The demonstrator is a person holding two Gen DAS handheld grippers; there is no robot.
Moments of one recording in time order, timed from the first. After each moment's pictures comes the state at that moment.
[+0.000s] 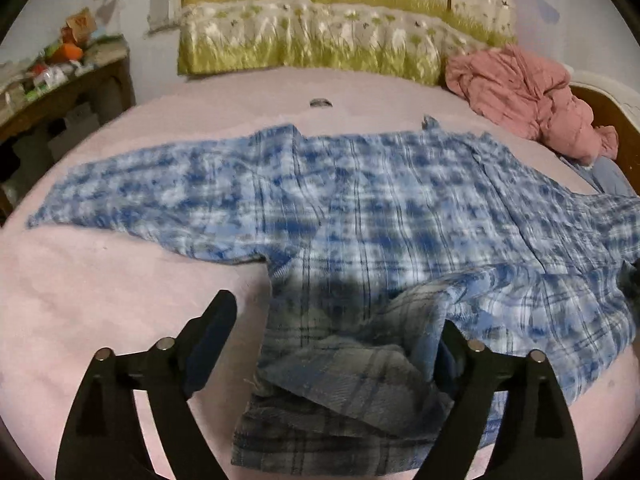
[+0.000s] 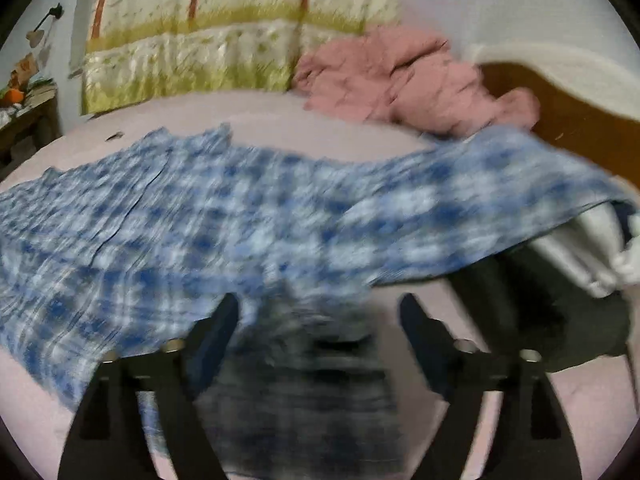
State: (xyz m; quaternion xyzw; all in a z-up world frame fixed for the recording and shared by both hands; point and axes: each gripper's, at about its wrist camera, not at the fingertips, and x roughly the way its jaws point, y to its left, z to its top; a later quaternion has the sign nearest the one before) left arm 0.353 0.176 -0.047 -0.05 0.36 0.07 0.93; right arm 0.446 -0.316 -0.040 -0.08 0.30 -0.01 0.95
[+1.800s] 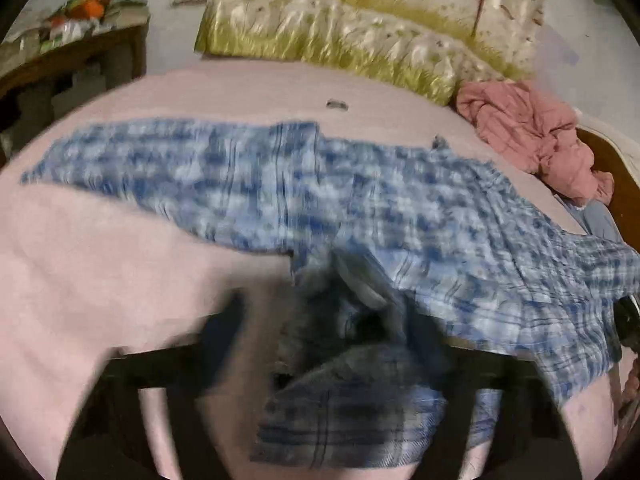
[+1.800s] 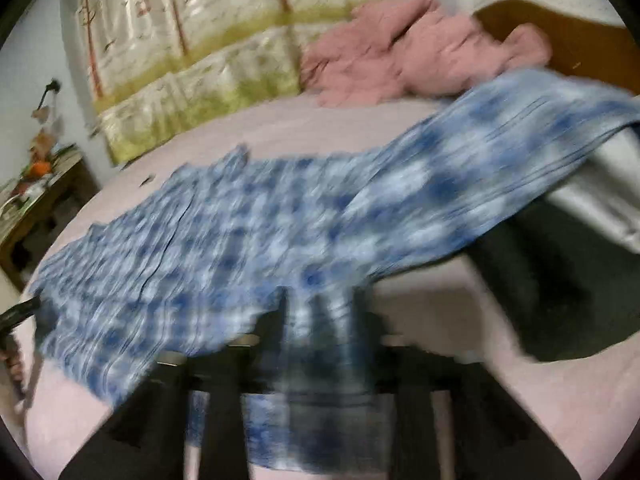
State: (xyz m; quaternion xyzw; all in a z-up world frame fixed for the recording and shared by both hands) left arm 0.349 0.208 -0.057 -0.15 0.37 0.06 0.92; right arm 0.459 -0.367 -0.046 0.06 0.35 0.10 0.93
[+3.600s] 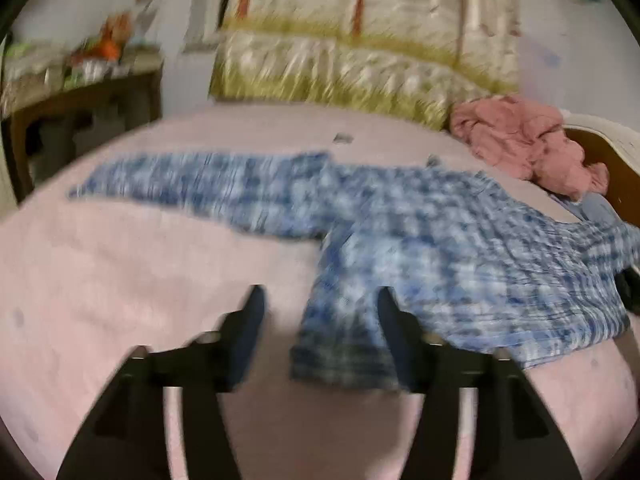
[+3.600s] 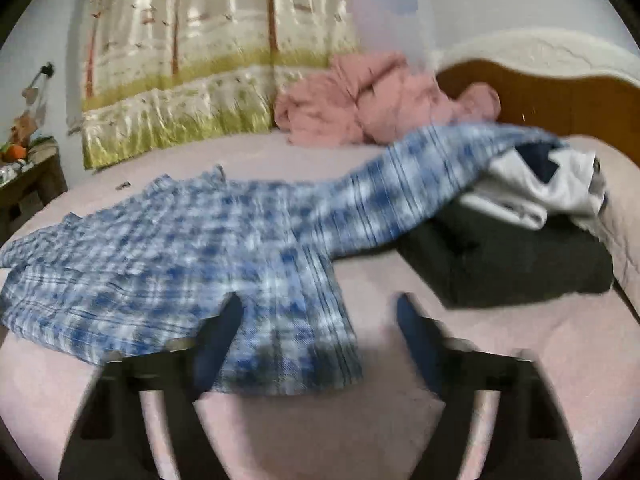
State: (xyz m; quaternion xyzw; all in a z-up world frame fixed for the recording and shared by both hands) left arm 0.255 0.190 -0.037 -0.08 0.28 0.08 0.95; right arm 0.350 -0.356 -0.032 0.00 0.24 0.01 0.97
